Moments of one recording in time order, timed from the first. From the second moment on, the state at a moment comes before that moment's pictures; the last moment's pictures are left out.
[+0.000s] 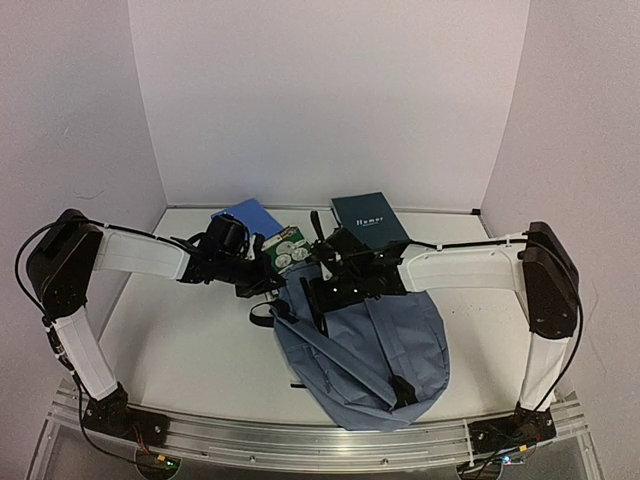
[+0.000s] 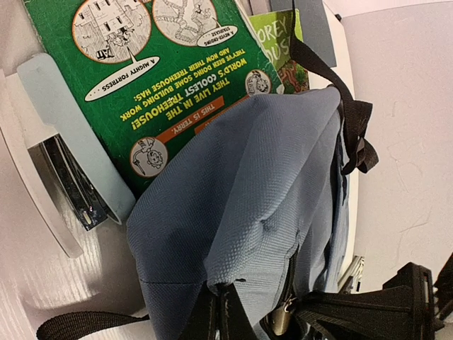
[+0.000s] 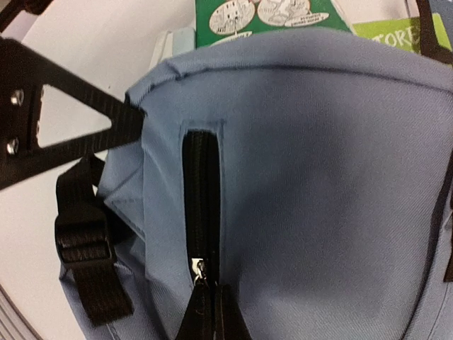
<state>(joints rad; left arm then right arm) -0.63 1.75 1.01 0.04 0.39 -0.87 0.99 1.93 1.41 -0.38 0.14 0.52</state>
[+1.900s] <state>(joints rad) -0.48 1.46 0.84 -0.04 0.40 -0.81 1.42 2.03 1.44 -0.69 0.54 0.64</state>
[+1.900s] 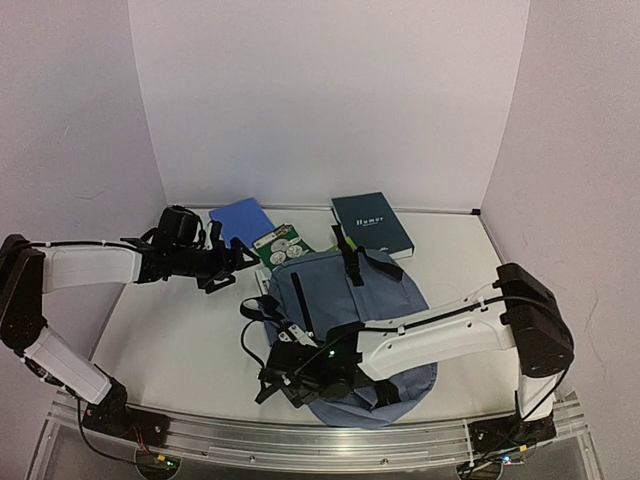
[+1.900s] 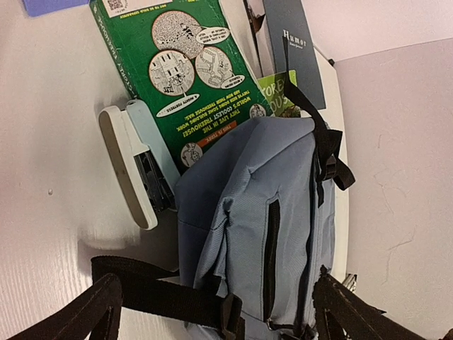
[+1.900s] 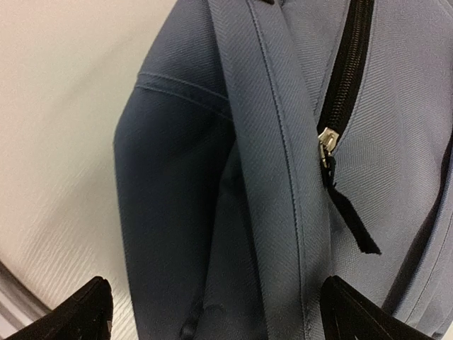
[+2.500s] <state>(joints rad) -0.32 1.32 0.76 -0.08 0.42 -0.82 1.41 1.94 1.57 -0.80 0.56 0.65</state>
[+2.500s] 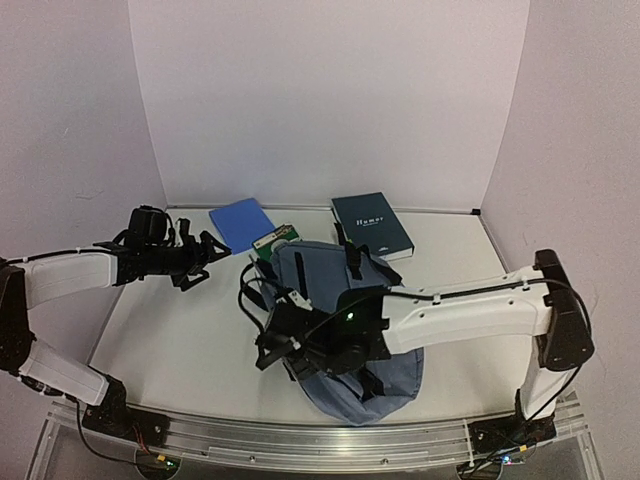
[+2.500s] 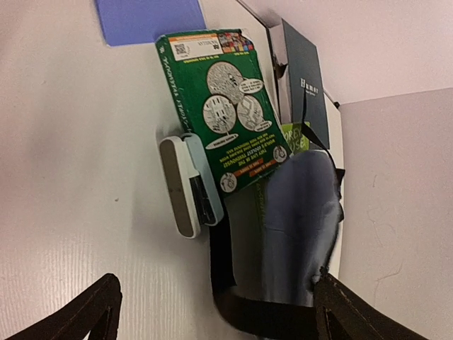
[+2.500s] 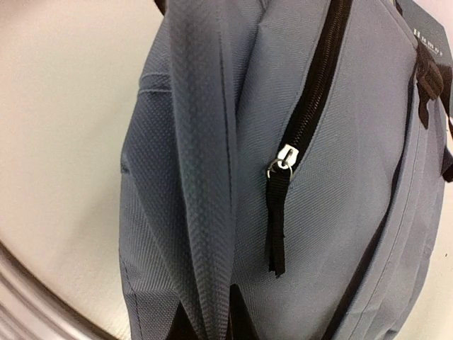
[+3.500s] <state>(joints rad) -0.18 1.16 0.74 -0.23 0.42 -0.73 0.89 1.42 1.48 -0.52 -0.19 0.51</state>
